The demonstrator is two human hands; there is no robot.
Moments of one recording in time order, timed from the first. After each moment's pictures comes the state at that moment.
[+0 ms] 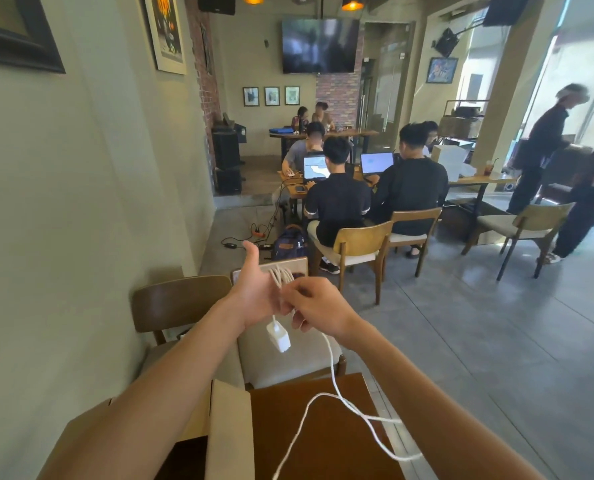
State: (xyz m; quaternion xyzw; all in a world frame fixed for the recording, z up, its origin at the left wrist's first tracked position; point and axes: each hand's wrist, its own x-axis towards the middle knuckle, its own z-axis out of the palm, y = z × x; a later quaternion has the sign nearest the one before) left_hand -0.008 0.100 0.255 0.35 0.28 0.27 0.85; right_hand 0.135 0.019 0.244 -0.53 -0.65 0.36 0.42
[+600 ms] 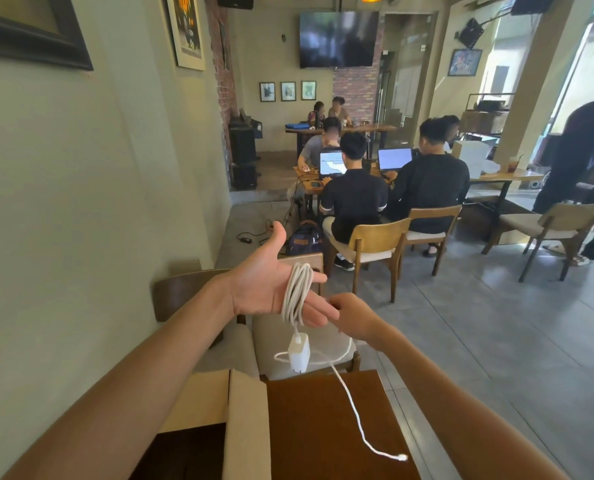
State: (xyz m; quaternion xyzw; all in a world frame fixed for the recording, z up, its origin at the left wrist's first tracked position) left_hand -0.043 0.077 0.296 0.51 0.21 0.04 0.84; right_hand 0.160 0.038 0.201 -0.63 -0.66 0.31 0.27
